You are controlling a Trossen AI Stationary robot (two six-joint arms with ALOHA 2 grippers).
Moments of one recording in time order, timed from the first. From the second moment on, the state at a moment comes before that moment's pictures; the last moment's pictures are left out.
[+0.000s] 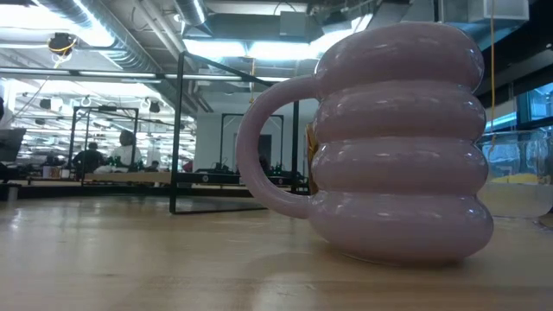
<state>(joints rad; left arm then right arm) 0.00 0.39 0.79 -0.39 0.00 0.00 0.23 1.60 2.24 -0.66 0.11 0.20</state>
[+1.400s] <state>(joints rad) 0.00 0.39 0.79 -0.39 0.00 0.00 0.23 1.60 2.24 -0.69 0.11 0.10</state>
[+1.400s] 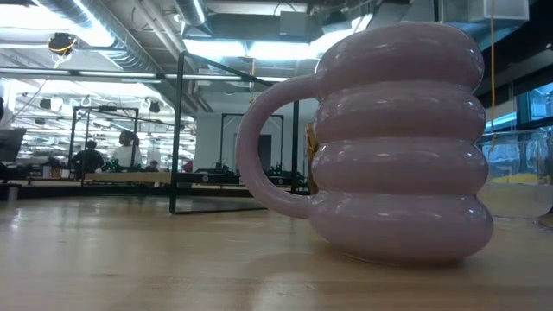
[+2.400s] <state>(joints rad) 0.00 0.39 0.79 -0.39 0.00 0.00 -0.65 1.64 2.25 -0.90 -0.35 0.31</state>
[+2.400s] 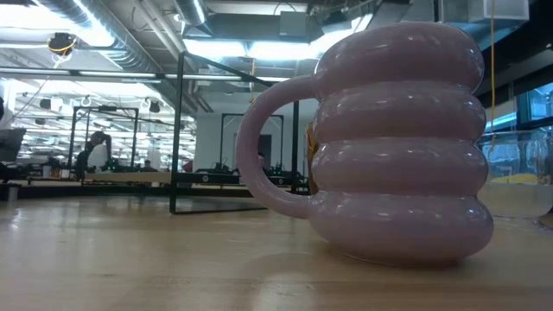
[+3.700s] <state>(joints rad) 0.00 0.39 0.79 -0.39 0.00 0.00 -0.76 2.09 2.24 -1.52 -0.30 0.10</state>
